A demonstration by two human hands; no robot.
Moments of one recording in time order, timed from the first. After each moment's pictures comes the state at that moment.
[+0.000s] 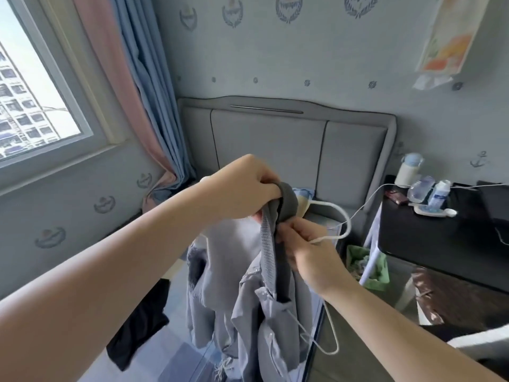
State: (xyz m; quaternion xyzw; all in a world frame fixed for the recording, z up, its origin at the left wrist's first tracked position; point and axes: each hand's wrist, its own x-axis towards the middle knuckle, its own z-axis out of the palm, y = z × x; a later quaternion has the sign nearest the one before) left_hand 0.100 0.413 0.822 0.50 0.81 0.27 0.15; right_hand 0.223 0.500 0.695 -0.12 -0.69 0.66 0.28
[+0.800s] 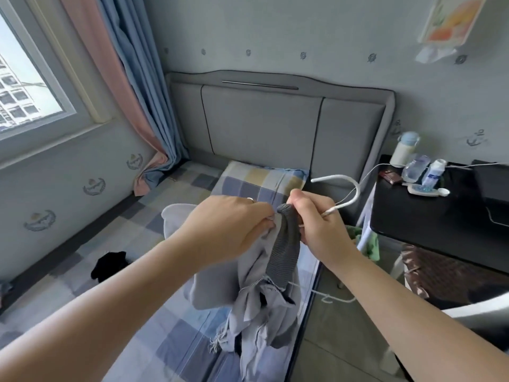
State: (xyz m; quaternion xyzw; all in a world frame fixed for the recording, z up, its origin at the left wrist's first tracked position) left_hand 0.112 0.389 0.749 0.66 0.74 0.09 -0.07; right_hand 0.233 0.532 0.699 -0.08 -0.71 0.64 0.30
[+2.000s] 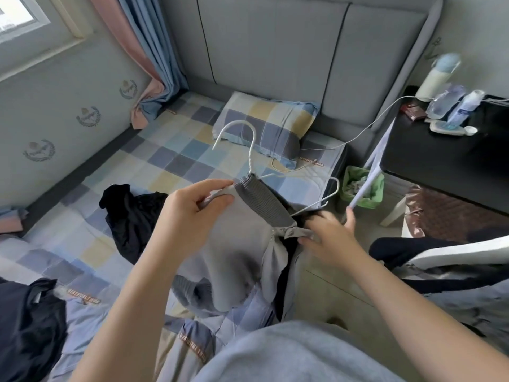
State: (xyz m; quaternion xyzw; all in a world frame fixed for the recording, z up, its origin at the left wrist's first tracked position) left_hand 0.133 0.327 0.635 0.31 0.83 0.45 0.11; right_hand 0.301 0.558 0.506 -0.22 -0.96 0.19 -0.01
